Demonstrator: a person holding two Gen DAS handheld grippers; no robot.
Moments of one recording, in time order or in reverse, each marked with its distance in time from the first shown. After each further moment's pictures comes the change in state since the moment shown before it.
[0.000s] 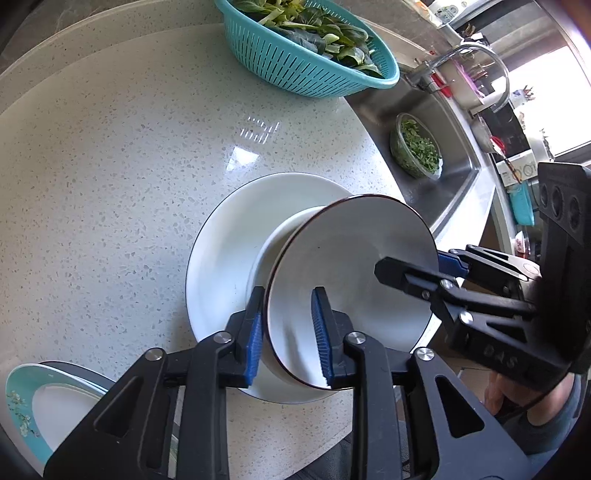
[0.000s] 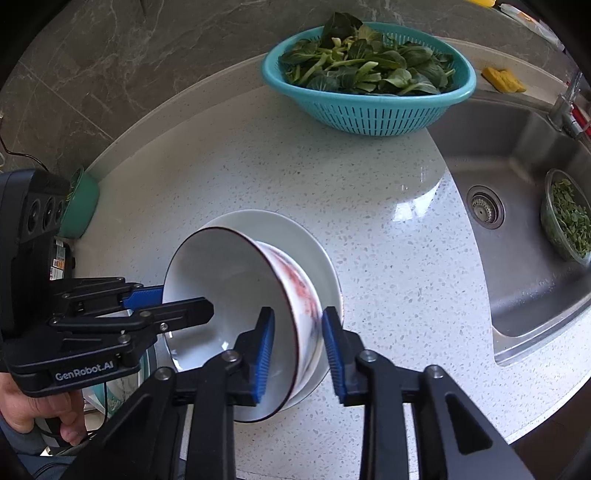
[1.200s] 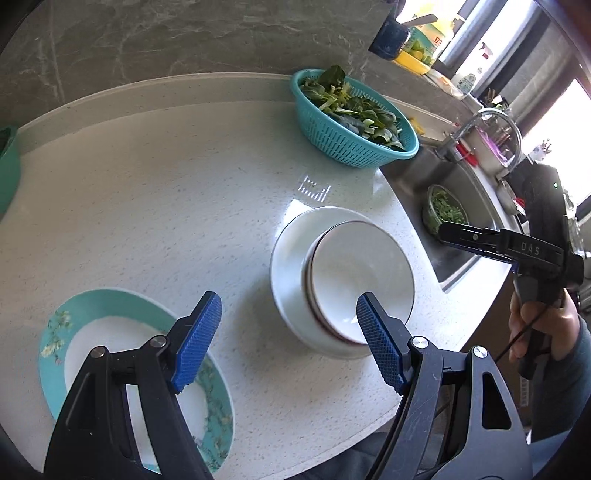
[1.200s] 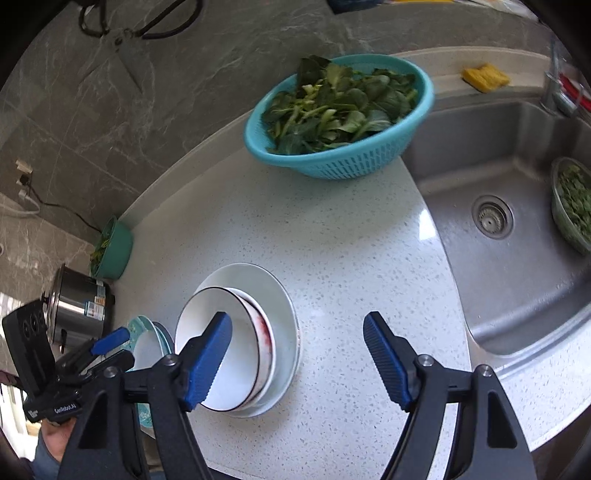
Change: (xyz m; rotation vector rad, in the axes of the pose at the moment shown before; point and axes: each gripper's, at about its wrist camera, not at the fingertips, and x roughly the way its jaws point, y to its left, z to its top) left arm -0.094 0.005 -0.092 -0.112 -0.336 0.172; right arm -0.035 -0.058 0.003 0.098 -0.126 0.167
